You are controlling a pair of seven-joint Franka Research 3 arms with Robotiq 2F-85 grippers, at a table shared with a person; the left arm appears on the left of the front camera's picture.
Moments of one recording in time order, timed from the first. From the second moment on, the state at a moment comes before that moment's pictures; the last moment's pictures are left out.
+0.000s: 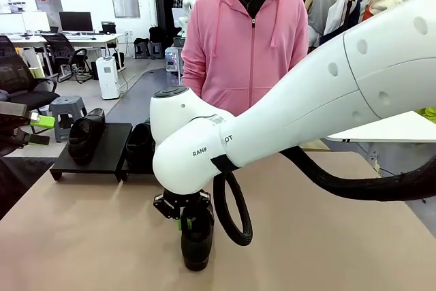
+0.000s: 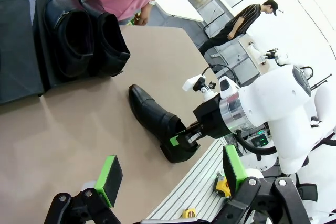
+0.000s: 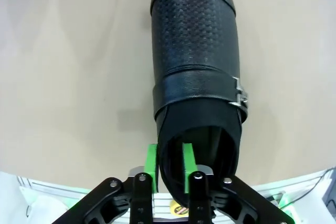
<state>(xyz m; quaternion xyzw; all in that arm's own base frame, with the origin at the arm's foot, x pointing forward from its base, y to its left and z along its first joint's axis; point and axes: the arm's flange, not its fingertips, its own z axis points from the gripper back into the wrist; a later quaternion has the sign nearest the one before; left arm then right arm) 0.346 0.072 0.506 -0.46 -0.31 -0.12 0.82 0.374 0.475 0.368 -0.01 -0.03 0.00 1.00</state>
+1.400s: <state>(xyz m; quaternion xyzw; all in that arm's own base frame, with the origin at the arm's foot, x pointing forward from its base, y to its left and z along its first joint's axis) 0.346 0.073 0.506 -0.46 -0.31 -0.12 0.82 0.250 -0.017 0.544 0.40 -0.06 -0.06 0.91</state>
